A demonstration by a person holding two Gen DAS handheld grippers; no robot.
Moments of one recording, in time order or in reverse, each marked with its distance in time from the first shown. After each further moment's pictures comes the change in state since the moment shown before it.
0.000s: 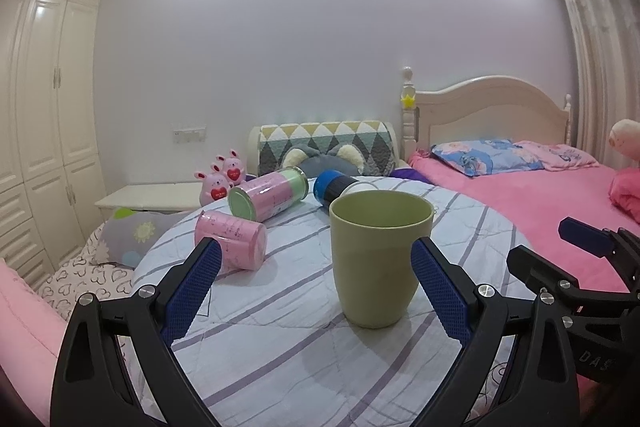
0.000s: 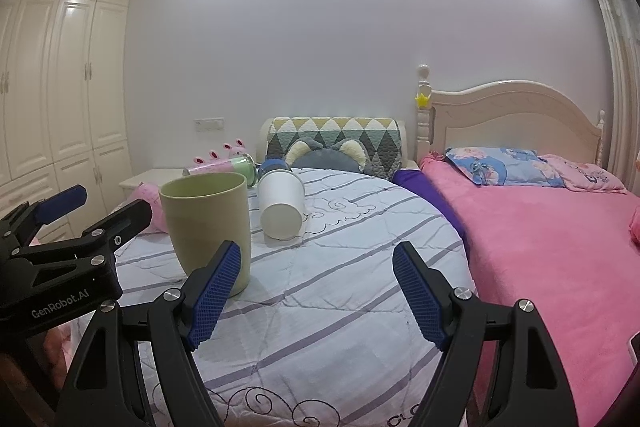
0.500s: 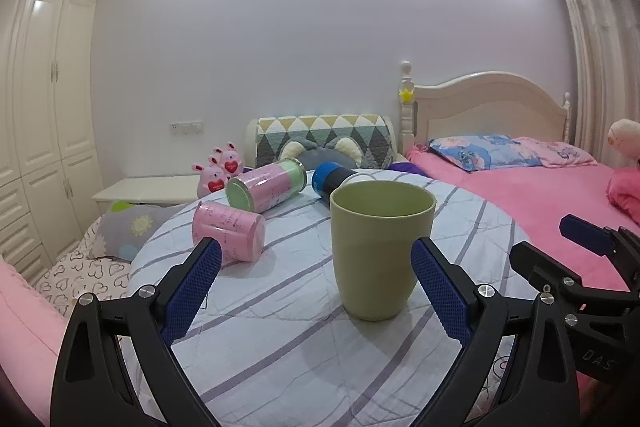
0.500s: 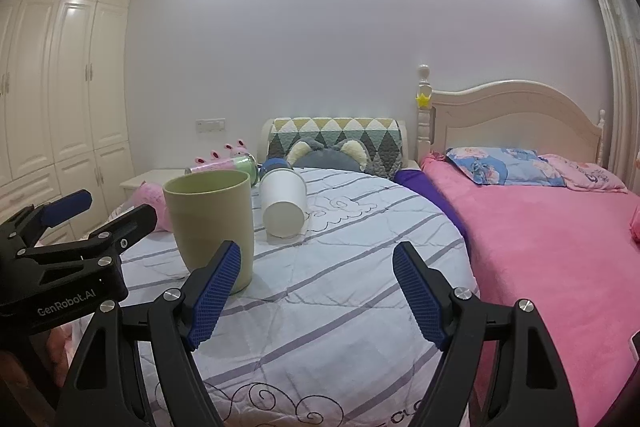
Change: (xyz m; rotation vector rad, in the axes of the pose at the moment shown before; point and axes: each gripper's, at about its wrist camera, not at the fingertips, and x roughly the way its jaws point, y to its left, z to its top) left arm 0.005 0.003 -0.001 -0.007 0.024 -0.012; right arm 0.000 0.001 -0.001 -0.001 -0.002 -0.002
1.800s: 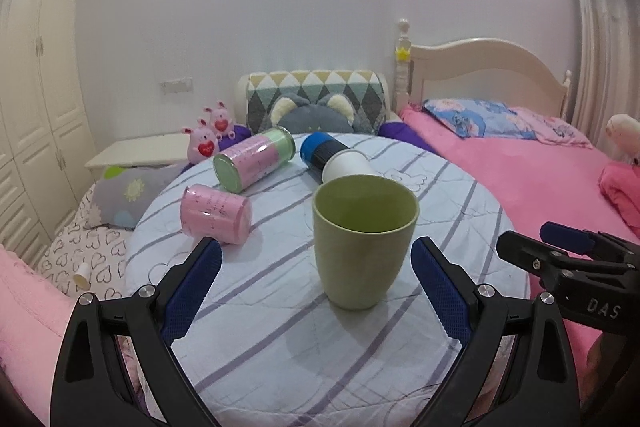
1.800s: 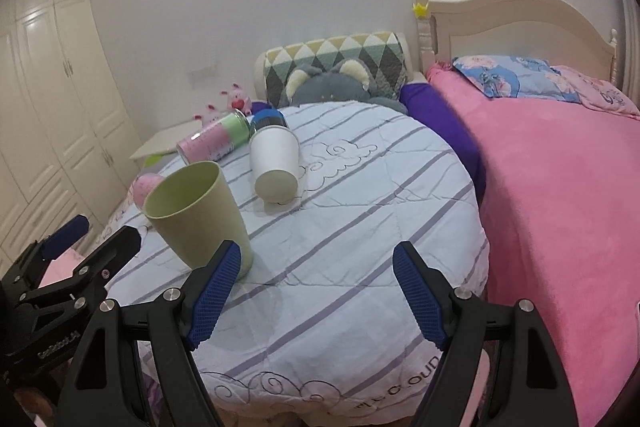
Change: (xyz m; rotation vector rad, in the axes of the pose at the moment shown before) left arm 0.007 -0.004 0.037 -0.013 0.199 -0.031; right arm 0.027 -0.031 0.037 0.172 0.312 0.082
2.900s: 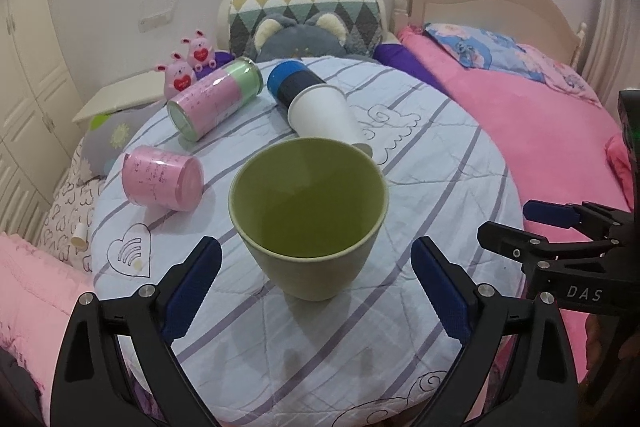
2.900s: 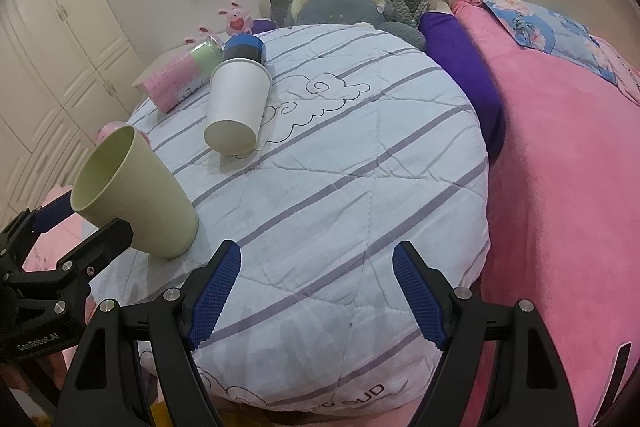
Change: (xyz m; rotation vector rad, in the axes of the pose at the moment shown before) left arm 0.062 -0.042 0.028 0.015 0.341 -0.010; right arm 0.066 -0.053 0.036 -0.051 0.359 0.052
